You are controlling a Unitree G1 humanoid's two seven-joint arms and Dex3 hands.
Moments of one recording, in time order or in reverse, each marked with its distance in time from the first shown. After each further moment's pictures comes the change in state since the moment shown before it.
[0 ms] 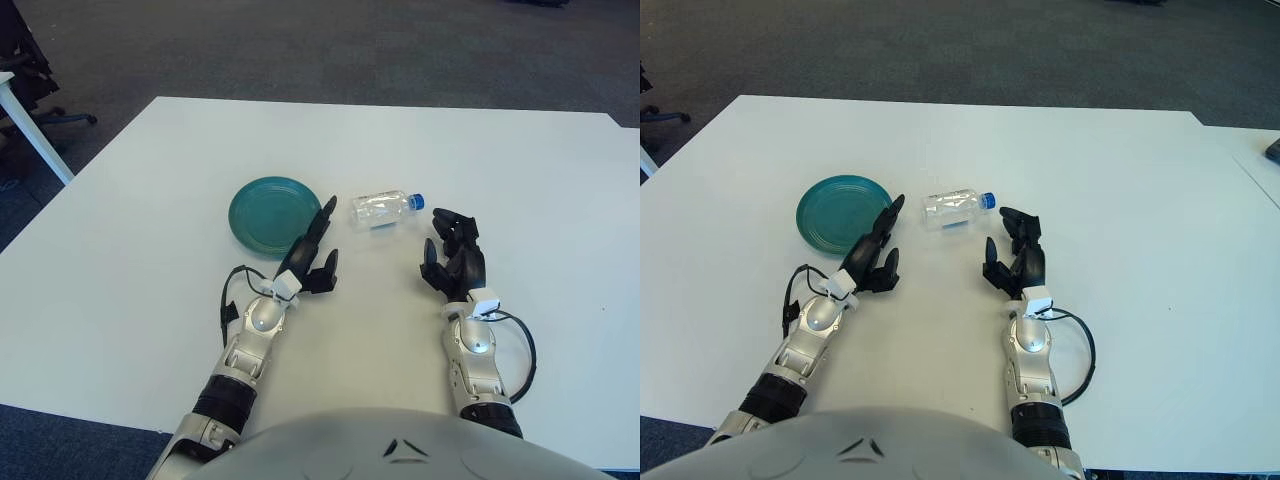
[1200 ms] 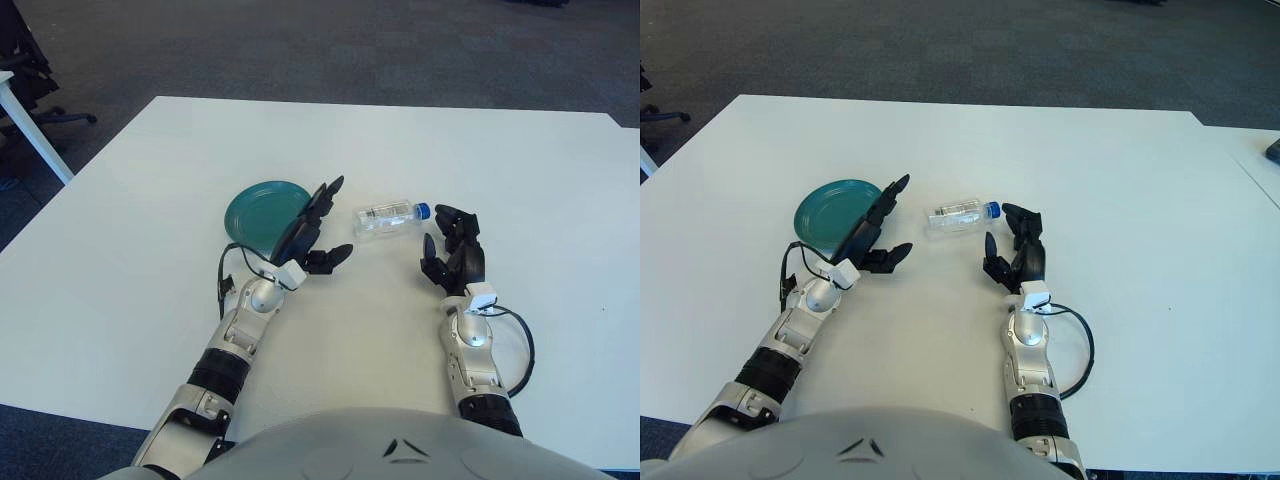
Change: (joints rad) left arm -0.118 0.079 -0.010 0.035 0.196 -0.106 0.107; right arm -0.048 0.003 0.008 0.056 -0.025 -0.017 -0.057
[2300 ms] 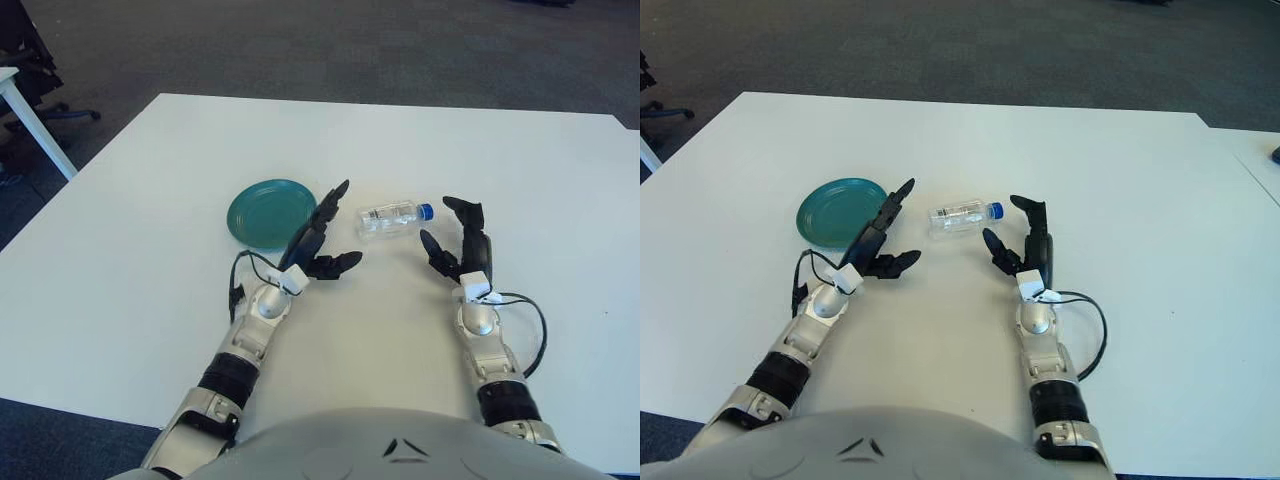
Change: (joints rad) left arm 0.028 -0.112 -0.020 0.114 -0.150 -0.130 -0.010; right arm -0.053 -0.238 0.008 0.028 -0.365 -0.002 -0.202
